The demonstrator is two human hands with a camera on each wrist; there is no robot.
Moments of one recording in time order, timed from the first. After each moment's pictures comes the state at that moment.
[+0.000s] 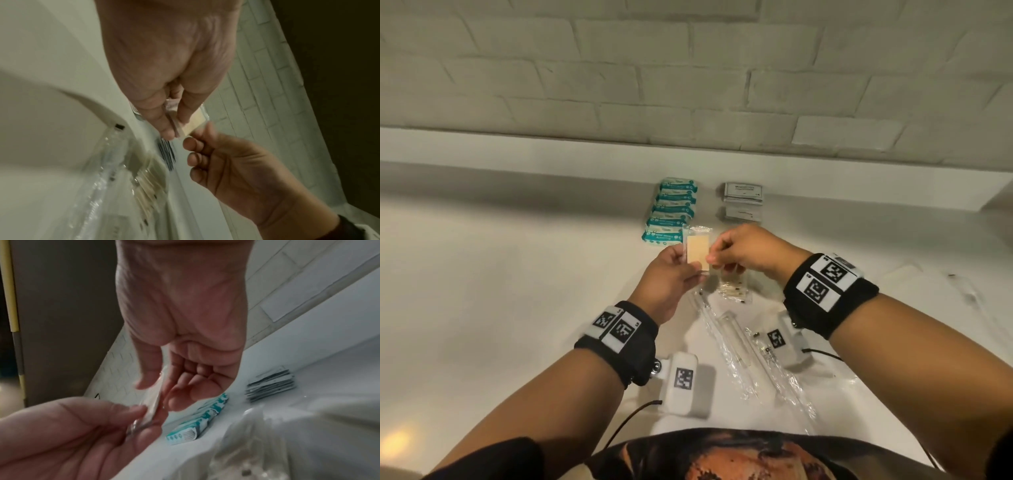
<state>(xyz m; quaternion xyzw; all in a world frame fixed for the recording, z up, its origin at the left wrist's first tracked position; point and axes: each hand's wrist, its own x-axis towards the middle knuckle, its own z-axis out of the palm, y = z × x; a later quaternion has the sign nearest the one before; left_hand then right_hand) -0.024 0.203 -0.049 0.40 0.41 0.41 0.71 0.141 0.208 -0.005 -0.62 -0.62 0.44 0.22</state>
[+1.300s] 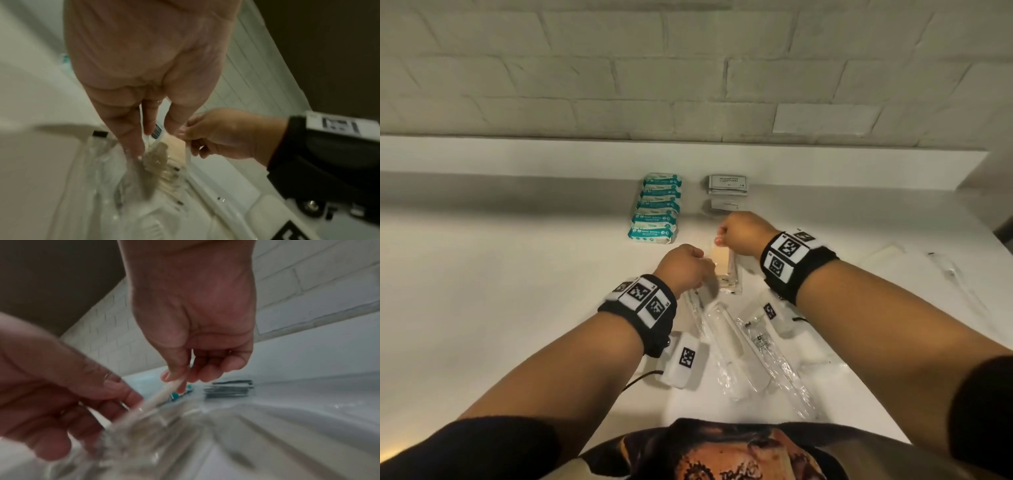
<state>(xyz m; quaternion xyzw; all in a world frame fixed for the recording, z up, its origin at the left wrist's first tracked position) 0.013 0.223 -0.058 0.58 0.58 0.20 0.54 0.155 0.234 -0.016 -0.72 -0.66 0.20 0.01</state>
